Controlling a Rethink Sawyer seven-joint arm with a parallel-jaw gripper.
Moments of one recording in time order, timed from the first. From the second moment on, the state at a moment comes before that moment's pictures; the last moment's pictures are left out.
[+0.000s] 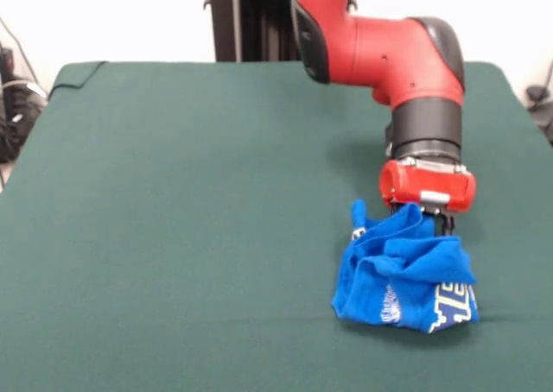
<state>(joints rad) 0.14 -0.10 -0.09 1.60 0.21 -0.95 1.57</state>
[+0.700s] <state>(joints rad) 0.28 -0.15 -0.16 1.61 0.59 -0.70 1.57</state>
